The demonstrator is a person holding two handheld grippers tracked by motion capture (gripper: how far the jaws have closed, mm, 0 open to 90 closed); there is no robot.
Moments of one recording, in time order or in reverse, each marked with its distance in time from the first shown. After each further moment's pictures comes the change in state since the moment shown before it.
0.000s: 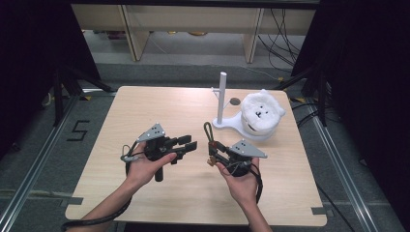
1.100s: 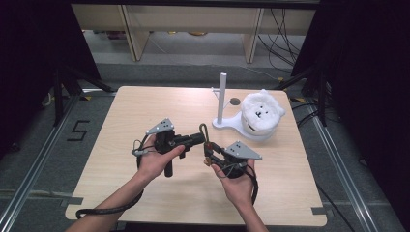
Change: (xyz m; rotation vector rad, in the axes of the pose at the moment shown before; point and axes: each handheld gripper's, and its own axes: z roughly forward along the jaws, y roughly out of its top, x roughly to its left) left arm -0.001 0.009 0.023 -0.012 -0.053 -0.047; right arm 0.011 -0.002 0.006 -0.007 0.011 -0.015
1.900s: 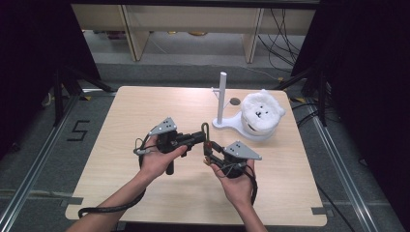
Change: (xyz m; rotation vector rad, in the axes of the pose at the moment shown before) left arm -0.003 0.003 0.004 -0.008 0.032 0.095; right arm 0.001 0.001 0.001 -0.018 -0.010 0.000
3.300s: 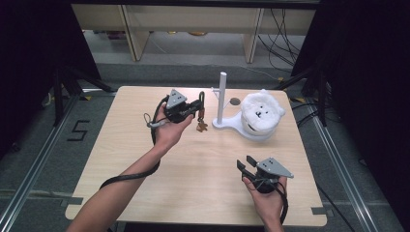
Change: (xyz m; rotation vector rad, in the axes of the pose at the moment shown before) left arm 0.049 0.049 0.052 -0.014 0.348 0.137; right arm -0.053 -0.049 -0.067 0.096 -0.218 0.030
